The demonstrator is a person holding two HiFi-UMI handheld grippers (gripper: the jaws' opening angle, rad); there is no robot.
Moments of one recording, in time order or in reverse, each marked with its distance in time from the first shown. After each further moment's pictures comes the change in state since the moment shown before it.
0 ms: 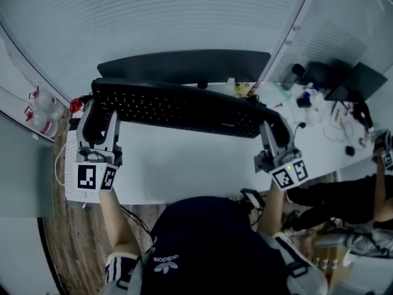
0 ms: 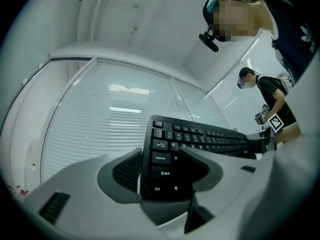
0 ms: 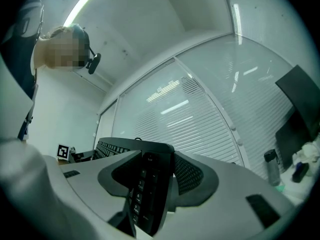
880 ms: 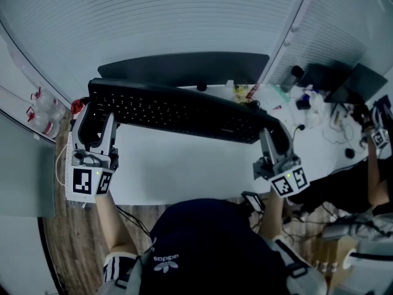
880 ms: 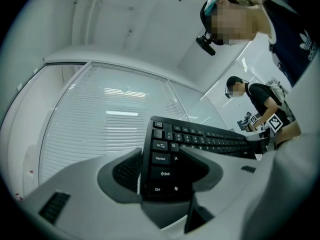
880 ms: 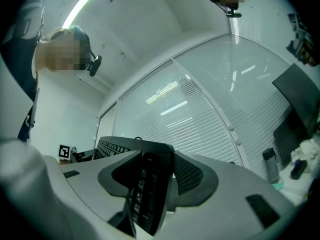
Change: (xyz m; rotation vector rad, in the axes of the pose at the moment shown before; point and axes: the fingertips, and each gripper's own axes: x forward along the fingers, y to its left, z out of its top) left arm 0.003 -0.005 0.021 0.035 -0.015 -0.029; right arm -0.009 0.002 0.004 -0.001 0.007 -0.008
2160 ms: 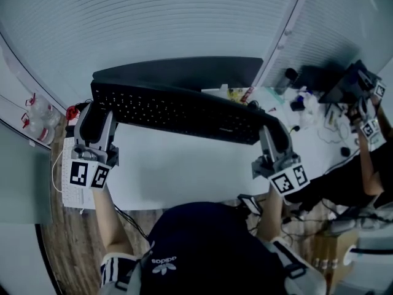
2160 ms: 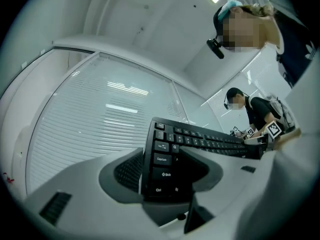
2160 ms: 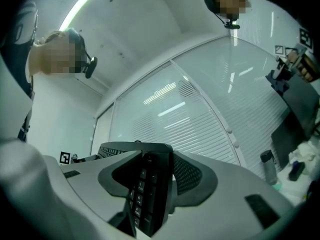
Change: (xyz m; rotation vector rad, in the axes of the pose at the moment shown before) left arm 0.005 0.009 -0.021 -0.119 -0.039 -0.031; right arm 0.002 0.004 0.012 0.007 -0.034 -0.008
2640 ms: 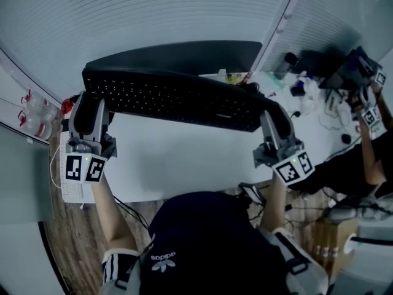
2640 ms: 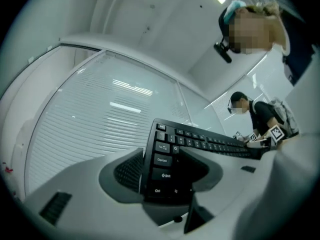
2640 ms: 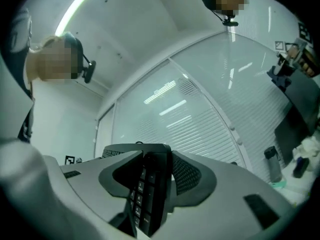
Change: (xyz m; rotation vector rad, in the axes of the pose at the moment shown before) left arm -0.002 0.004 -0.003 -0.065 0.000 0.015; right arm 0.002 0.009 0.003 0.003 0.052 0.023
